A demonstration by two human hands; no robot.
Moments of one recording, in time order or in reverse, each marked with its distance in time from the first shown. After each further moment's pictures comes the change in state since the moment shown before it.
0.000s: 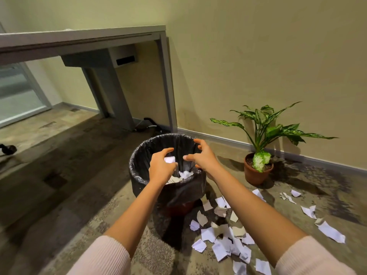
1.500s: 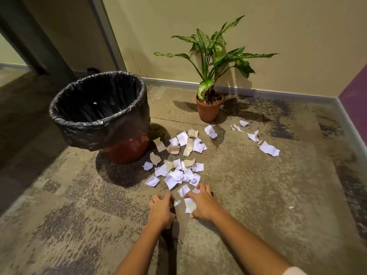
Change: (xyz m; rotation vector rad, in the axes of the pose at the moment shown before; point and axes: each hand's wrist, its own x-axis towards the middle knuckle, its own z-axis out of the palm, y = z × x) left_hand -0.248 -0.139 0.201 0.558 -0.712 -0.175; right_hand -0.199 0.322 -0.076 -0.941 -0.353 0.149
